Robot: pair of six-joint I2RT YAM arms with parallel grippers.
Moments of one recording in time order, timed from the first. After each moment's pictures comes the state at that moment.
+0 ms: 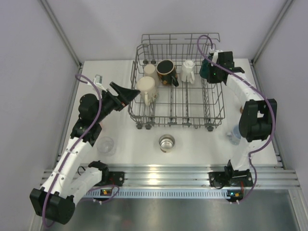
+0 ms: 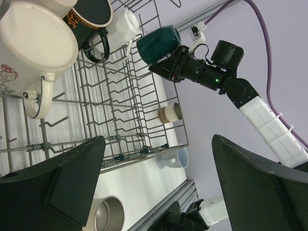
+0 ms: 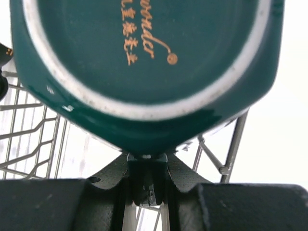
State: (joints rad) left arm -0.27 0.85 0.78 0.00 0.36 -0.98; right arm 0.11 1.86 1.55 -0.46 -0.06 -0.04
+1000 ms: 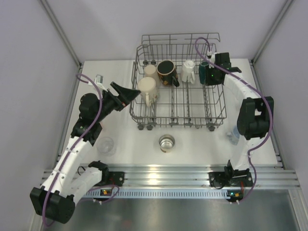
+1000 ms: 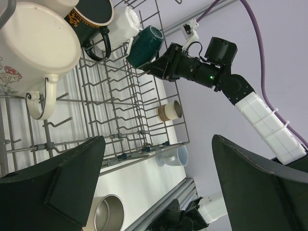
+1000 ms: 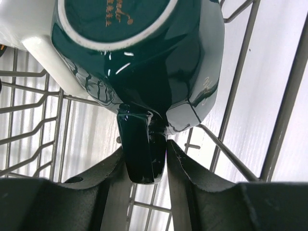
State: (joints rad) left arm -0.27 0.86 0.78 0.00 0.37 -0.98; right arm 0.13 1.90 1.57 -0.50 -0.05 -0.02
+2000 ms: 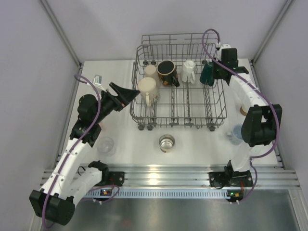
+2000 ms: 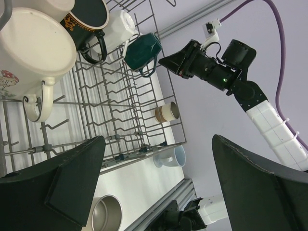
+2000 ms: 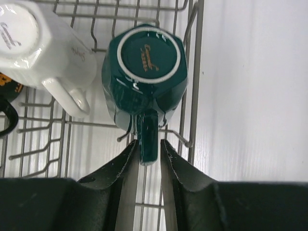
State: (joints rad) left arm -0.27 0.83 0.78 0.00 0.37 -0.99; right arm 0.12 1.78 1.54 -0.44 0.05 0.03
